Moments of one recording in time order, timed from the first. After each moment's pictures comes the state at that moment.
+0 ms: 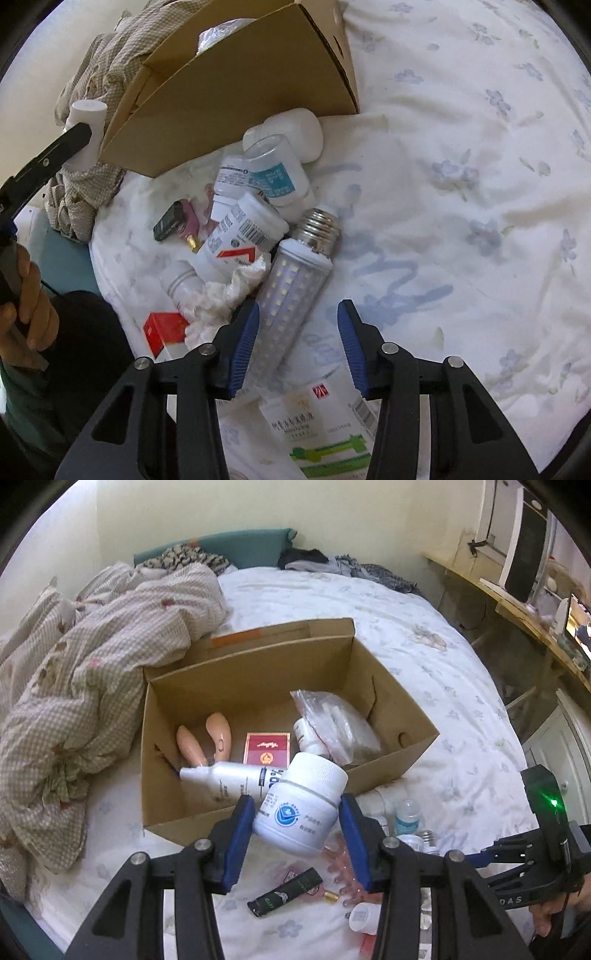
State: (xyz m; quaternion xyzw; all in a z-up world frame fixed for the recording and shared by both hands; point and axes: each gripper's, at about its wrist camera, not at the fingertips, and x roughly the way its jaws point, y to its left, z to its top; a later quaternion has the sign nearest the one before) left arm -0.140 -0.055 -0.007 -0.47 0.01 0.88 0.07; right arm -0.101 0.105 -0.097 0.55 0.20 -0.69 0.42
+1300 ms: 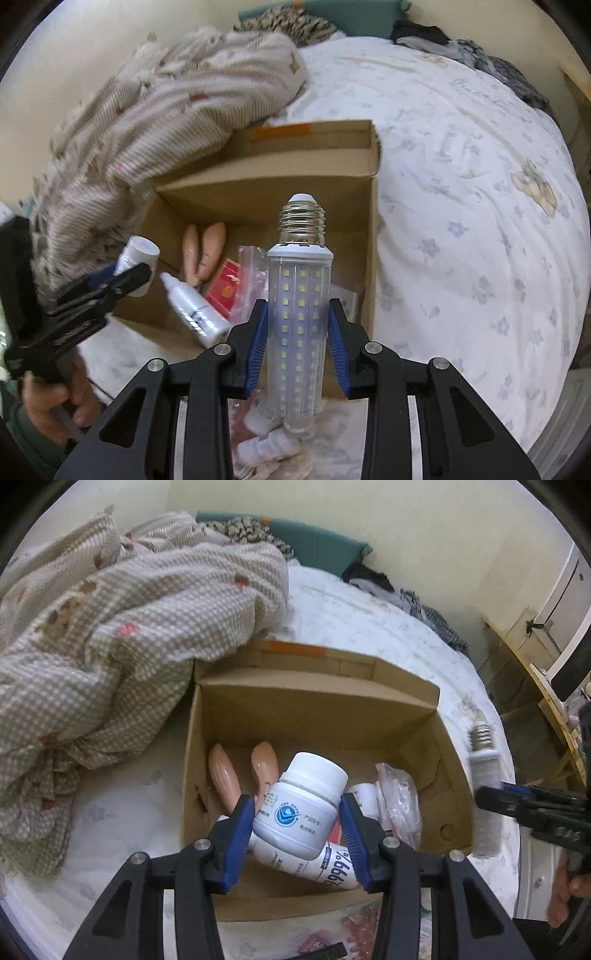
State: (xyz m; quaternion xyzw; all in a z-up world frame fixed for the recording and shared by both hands) left arm -0.208 -0.142 -0.016 -0.46 -0.14 0.87 0.02; right arm -0.123 -0.041 0.034 0.38 0.27 -0.78 0.41
